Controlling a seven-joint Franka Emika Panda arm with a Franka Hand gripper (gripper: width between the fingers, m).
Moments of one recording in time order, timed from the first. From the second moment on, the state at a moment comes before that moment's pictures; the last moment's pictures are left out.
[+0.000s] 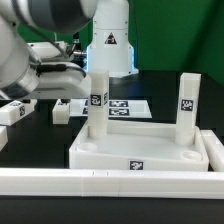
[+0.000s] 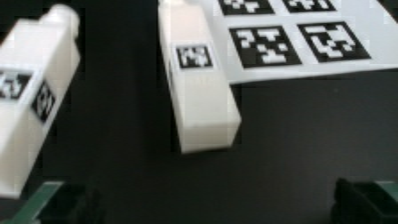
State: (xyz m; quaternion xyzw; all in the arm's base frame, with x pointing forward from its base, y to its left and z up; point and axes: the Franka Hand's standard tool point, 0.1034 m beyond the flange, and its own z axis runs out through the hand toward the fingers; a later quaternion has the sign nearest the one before) arm 0.462 -0.152 0.054 -0.90 0.08 0.42 0.10
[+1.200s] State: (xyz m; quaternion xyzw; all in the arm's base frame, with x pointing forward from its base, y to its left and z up) arm 0.431 -0.148 0.035 -0.89 0.10 0.43 0.09
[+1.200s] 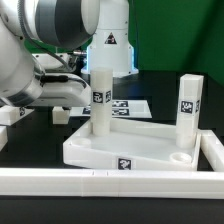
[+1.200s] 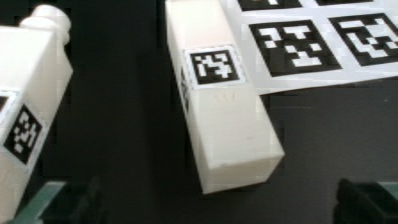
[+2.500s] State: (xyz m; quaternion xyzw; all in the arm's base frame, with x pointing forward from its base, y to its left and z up) arm 0.394 -0.129 0.011 -0.89 0.09 0.44 0.09
